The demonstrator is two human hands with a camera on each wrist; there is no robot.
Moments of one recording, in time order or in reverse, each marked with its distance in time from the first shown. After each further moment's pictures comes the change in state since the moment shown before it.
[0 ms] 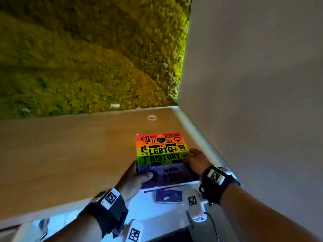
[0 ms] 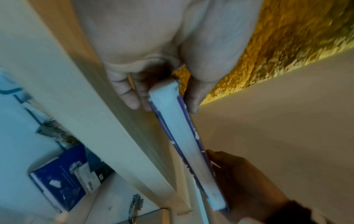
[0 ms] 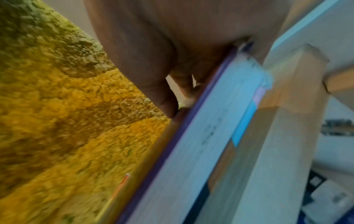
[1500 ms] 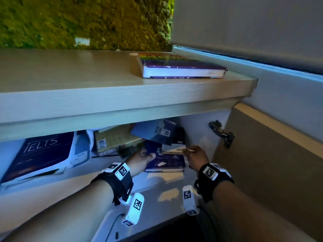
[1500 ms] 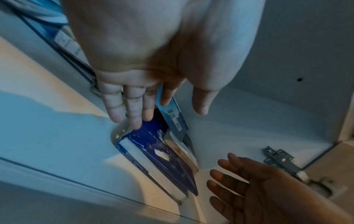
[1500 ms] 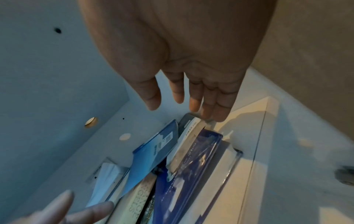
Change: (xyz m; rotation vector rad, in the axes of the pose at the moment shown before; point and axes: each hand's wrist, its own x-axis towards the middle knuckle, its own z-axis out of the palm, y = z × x) left_hand 0.198 -0.352 0.092 0.323 -0.127 -0.055; right_hand 0.135 0.352 0.141 0.127 0.117 0.122
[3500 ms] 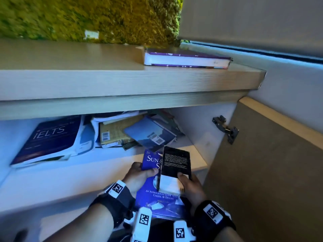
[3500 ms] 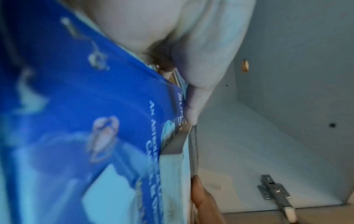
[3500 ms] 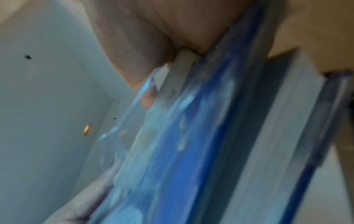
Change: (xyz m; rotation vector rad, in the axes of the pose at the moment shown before) left_hand -0.059 -0.027 0.041 -0.443 0.068 -0.175; right_hand -0.051 0.108 0.033 0.287 -0.148 0.153
